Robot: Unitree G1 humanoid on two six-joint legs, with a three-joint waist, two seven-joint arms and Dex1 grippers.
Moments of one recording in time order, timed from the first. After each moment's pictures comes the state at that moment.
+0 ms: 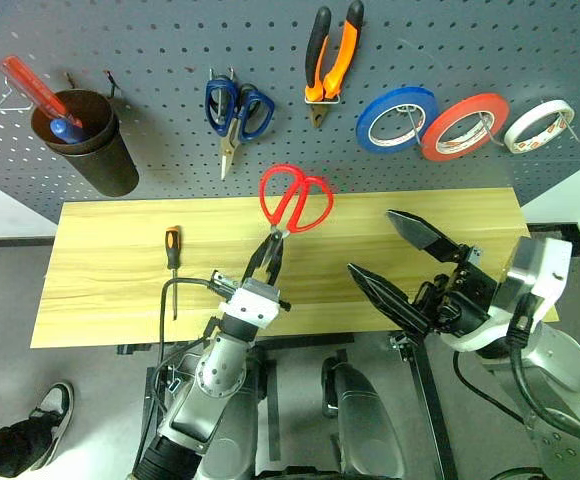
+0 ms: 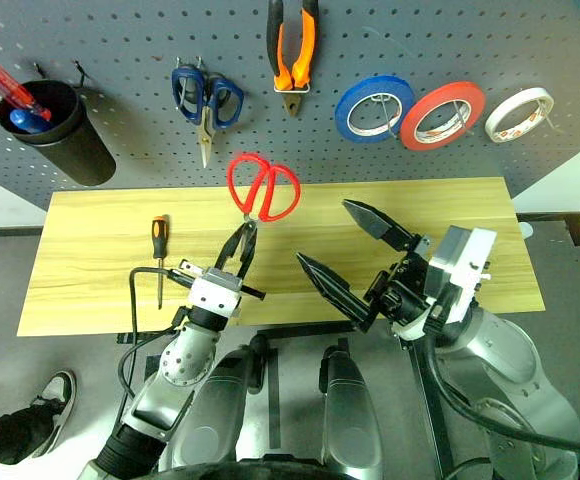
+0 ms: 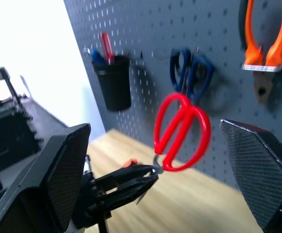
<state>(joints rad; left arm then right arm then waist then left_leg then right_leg) -0.02 0.16 -0.33 -0.12 0.31 -0.48 0.15 0.08 -0.49 -0.18 -0.86 0.80 0.36 0.56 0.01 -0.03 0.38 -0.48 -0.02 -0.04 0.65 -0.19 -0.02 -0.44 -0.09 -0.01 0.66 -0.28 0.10</state>
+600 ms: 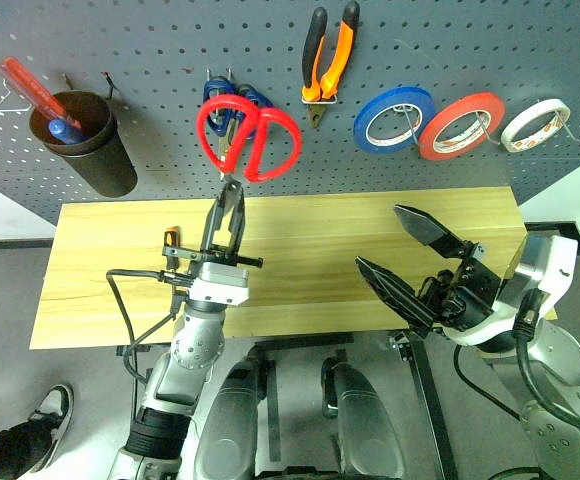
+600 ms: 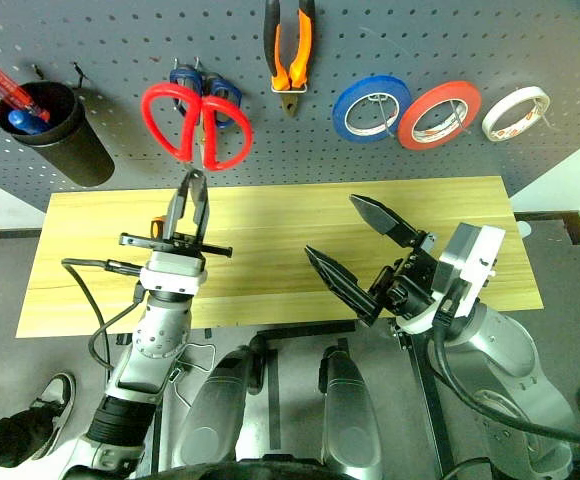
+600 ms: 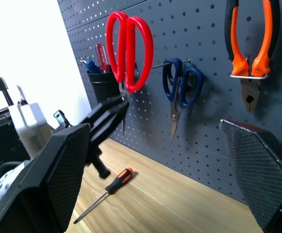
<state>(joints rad) -0.15 0.15 -0.10 -0.11 0.42 -0.60 0.25 0.07 -0.48 -0.18 -0.80 0.79 0.32 0.59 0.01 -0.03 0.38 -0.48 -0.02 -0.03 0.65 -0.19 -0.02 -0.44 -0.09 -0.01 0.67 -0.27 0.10</state>
